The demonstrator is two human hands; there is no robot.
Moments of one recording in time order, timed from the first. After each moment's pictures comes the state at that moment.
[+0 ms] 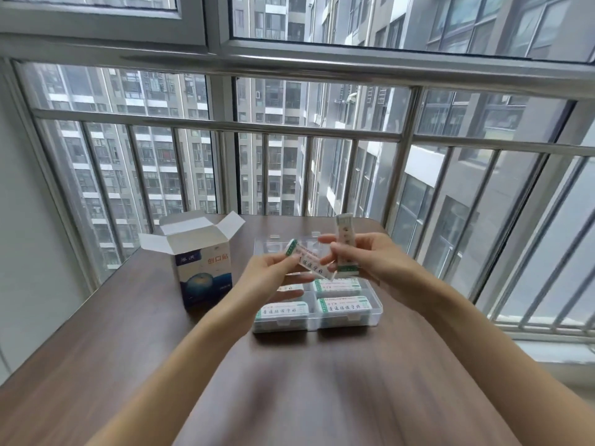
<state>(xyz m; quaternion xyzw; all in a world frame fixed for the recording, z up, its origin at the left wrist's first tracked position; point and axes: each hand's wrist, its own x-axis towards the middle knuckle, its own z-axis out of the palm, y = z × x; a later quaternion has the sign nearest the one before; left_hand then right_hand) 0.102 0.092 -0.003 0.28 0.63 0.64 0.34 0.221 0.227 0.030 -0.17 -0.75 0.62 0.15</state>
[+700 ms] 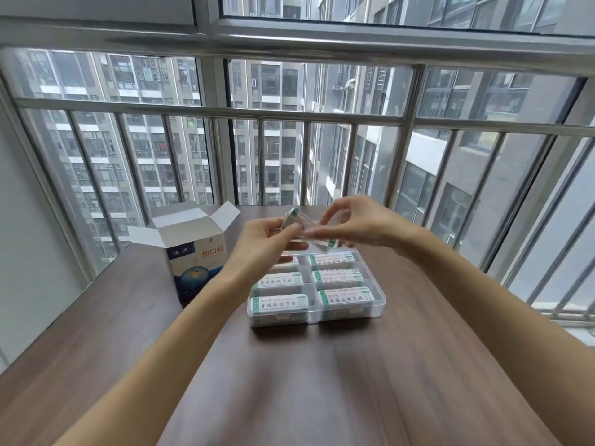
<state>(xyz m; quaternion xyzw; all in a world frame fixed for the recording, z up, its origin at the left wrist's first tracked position) 0.087 0.106 0.010 0.35 0.66 0.63 0.23 0.189 0.242 0.056 -0.21 -0.91 0.35 0.10</state>
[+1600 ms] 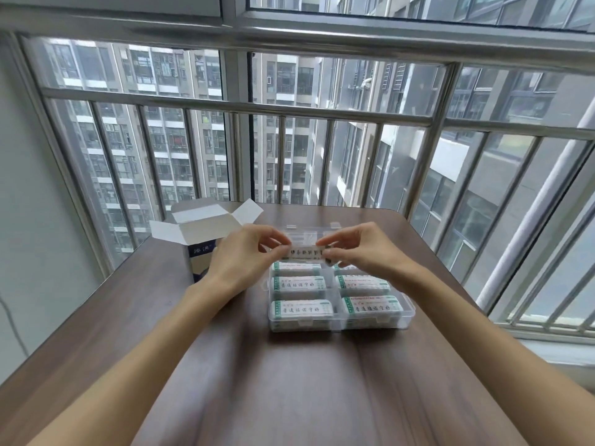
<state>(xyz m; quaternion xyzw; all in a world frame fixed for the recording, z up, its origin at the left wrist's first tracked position) 0.025 0.087 -0.018 0.42 0.82 0.38 0.00 0.163 0.244 0.002 -0.18 -0.86 0.45 0.17</state>
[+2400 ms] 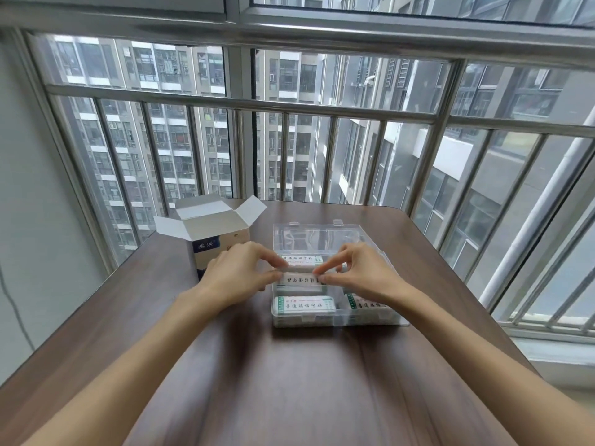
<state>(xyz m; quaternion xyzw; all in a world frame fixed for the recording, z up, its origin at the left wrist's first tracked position) 0.030 0.069 -0.026 0.43 0.87 0.25 0.04 0.164 0.232 -0.025 -0.19 -0.92 0.30 0.15</state>
